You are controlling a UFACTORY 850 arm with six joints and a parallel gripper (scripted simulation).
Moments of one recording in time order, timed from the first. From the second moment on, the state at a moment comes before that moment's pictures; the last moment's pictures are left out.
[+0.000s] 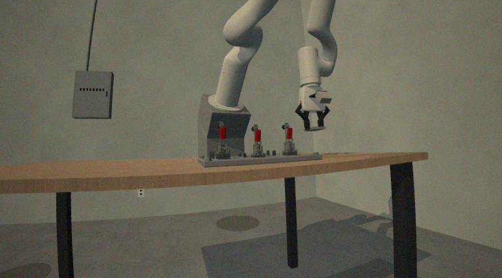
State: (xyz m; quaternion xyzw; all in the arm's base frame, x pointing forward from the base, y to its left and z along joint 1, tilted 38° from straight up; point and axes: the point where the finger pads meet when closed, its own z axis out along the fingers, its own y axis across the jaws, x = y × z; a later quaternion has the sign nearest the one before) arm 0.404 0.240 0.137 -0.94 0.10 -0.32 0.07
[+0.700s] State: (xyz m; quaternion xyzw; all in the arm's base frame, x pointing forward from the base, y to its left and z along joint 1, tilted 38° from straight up) arm 0.393 0.239 0.151 -0.94 0.10 -0.32 0.07
